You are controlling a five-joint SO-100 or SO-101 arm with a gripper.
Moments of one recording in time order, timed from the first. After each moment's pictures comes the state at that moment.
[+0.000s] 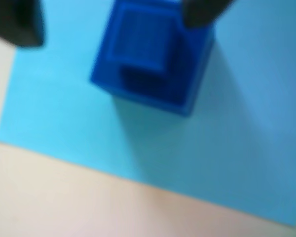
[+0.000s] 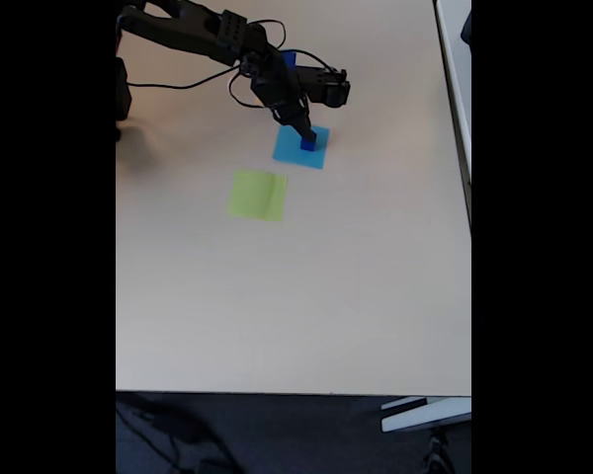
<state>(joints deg) 7.6 73.8 91.6 38.1 74.0</state>
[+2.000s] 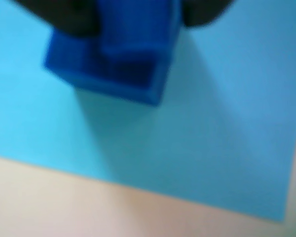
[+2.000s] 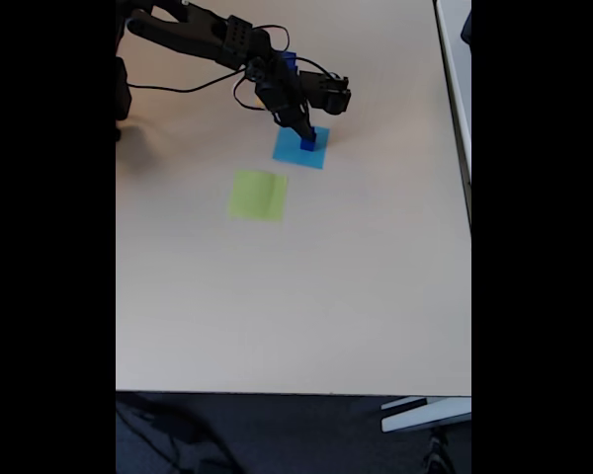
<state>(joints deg) 6.9 70.1 89.7 37.6 78.5</state>
